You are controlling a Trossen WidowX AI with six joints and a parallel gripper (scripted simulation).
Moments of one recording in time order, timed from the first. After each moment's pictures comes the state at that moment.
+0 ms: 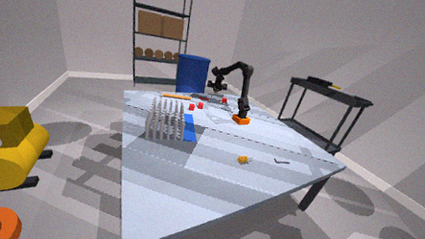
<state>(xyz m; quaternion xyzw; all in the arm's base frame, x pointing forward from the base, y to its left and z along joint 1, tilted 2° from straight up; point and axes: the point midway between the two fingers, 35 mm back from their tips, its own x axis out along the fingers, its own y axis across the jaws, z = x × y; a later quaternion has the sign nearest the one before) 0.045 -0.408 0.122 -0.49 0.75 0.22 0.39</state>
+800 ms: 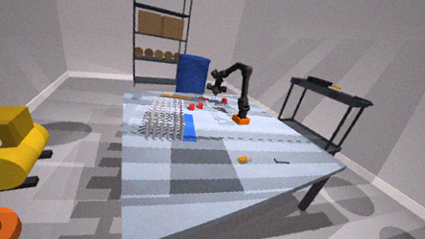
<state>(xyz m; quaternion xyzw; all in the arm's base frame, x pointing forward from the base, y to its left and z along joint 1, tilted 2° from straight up) 0.045 -0.409 0.098 -0.49 0.75 0.22 0.39</state>
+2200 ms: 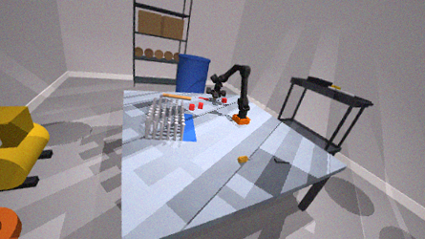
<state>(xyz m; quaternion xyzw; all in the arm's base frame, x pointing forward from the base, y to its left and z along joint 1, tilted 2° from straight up) 0.045 -0.407 0.057 -0.49 0.75 0.22 0.39</state>
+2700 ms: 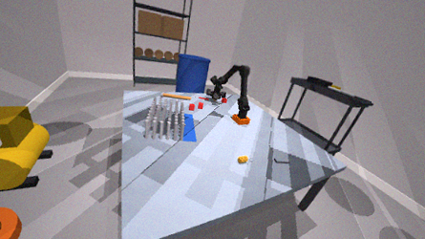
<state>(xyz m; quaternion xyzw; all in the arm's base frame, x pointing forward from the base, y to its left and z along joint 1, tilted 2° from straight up) 0.044 -0.405 0.043 -0.49 0.75 0.22 0.39</state>
